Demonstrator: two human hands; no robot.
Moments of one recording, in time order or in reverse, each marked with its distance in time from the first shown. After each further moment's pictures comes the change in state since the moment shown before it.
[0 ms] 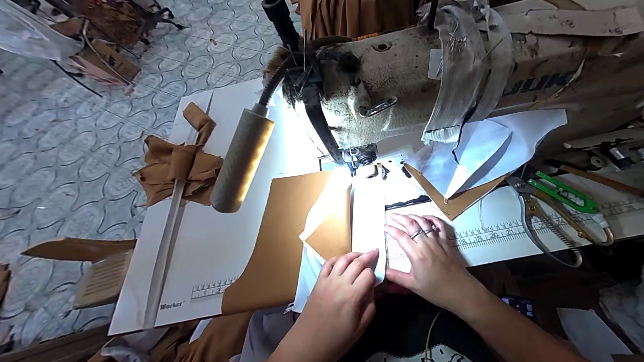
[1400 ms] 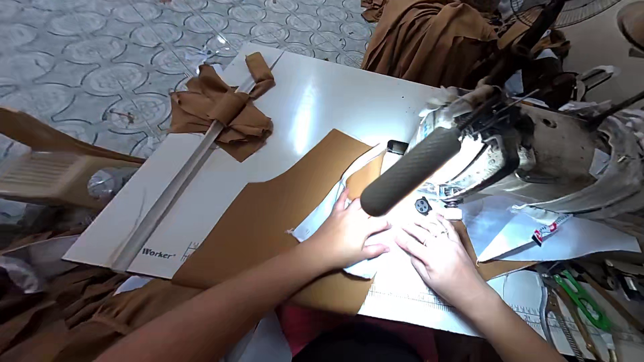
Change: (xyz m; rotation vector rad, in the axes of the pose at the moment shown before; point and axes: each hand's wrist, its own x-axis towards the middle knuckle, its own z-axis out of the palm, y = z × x) left_hand 0.055 -0.098 -0.007 -0.184 -0.102 -0.154; right_hand 0.080 0.027 -0.001 -0.153 -0.112 -0.408
